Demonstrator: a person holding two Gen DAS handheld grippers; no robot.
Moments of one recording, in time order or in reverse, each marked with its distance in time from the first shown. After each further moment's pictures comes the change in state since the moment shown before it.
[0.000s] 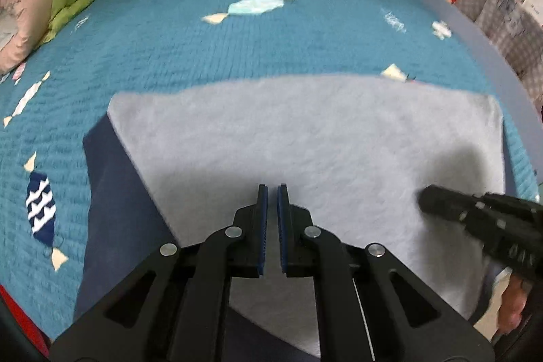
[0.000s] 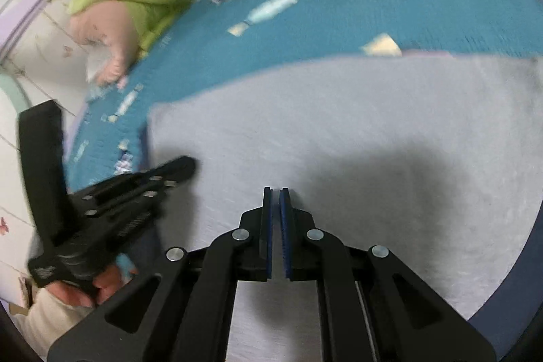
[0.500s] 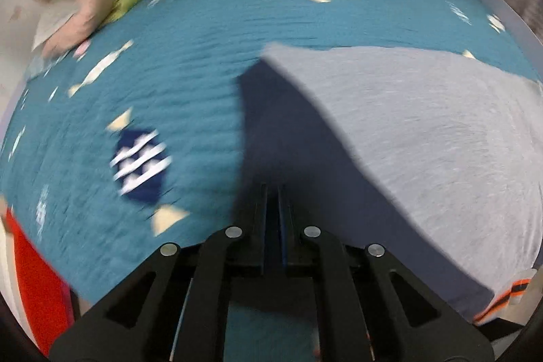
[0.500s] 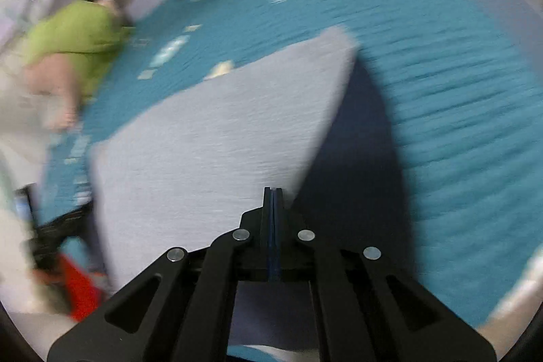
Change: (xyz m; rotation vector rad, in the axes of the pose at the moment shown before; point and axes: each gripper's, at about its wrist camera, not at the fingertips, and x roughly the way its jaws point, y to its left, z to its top) left arm -0.039 0.086 -0.043 -0.069 0.051 0.232; right arm -0.102 -0.083 -0.022 0.176 -0.106 -0.253
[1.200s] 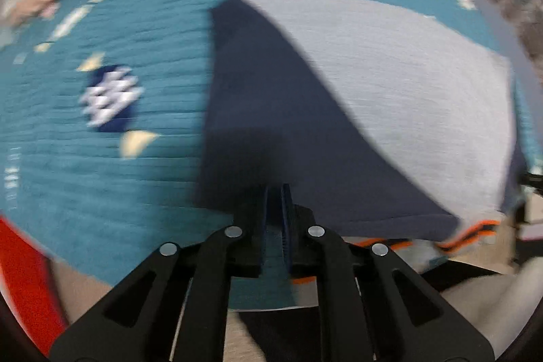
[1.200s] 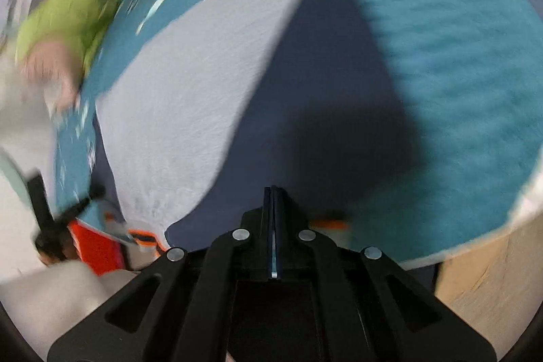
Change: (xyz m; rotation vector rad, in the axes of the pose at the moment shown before) left arm -0.014 0.011 -0.033 0.021 0.175 -0.144; right arm -0.016 -0.021 -0.053 0.159 0.206 0.107
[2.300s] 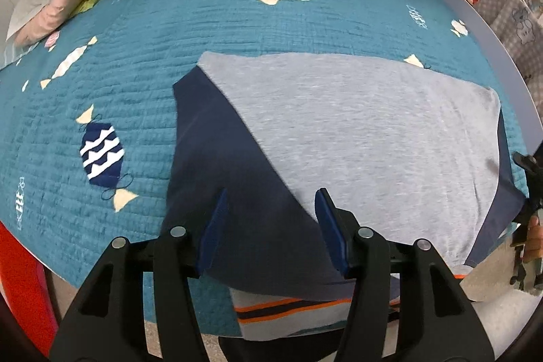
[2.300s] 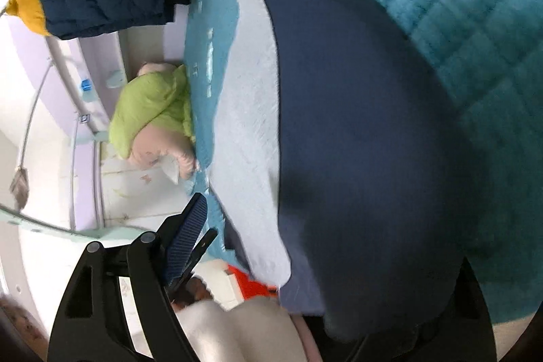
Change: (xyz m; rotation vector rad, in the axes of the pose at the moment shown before) left arm -0.022 -0.055 0.044 0.006 -0.116 -0.019; right arm 0.050 -0.060 0.057 0.352 0.091 0.569
